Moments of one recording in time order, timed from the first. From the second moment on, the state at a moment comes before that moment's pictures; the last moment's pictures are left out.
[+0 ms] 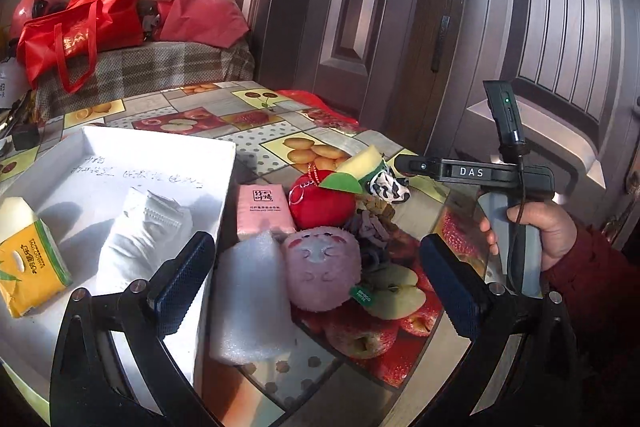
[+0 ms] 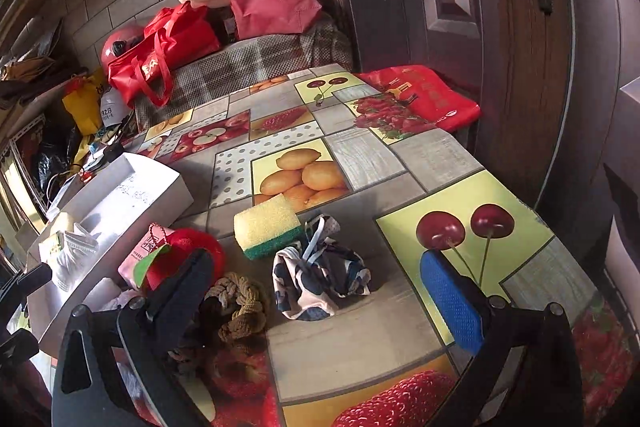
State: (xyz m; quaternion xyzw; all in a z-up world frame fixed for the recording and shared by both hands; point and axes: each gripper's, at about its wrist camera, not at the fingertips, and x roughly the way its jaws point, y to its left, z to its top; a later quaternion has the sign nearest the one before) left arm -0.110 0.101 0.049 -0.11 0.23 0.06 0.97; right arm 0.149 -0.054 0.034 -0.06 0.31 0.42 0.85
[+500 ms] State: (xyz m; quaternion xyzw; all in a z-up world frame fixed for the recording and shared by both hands) left arm -0.072 0.073 0.035 -0.08 0.29 0.03 0.95; right arm 0.182 -0.034 0.009 -0.07 0.38 0.42 0.82
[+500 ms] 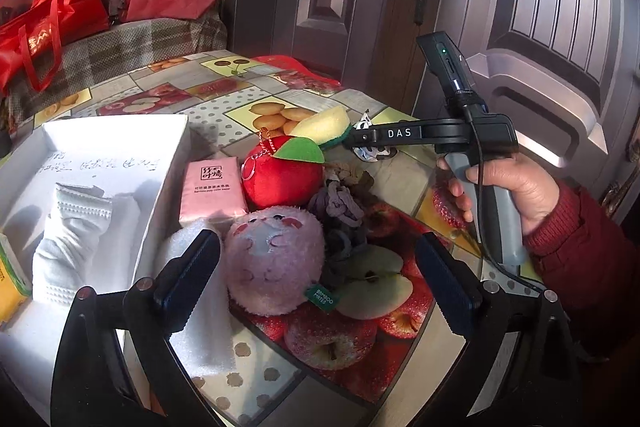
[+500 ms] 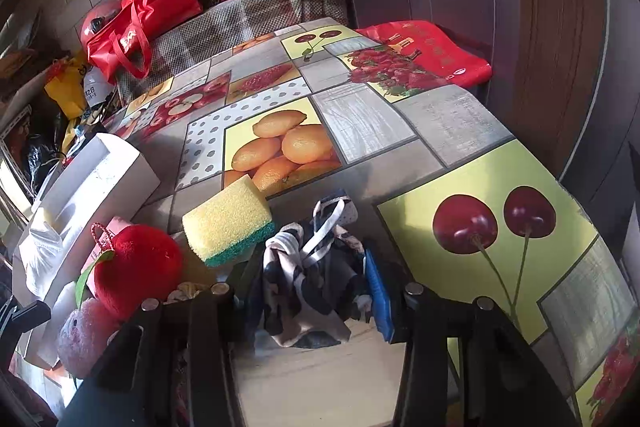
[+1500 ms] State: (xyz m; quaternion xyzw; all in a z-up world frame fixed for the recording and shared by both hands) left arm -0.034 0.042 0.005 0.02 0.40 0.04 0.91; right arm 0.192 -0.040 0.009 -0.02 0.39 0.44 0.81
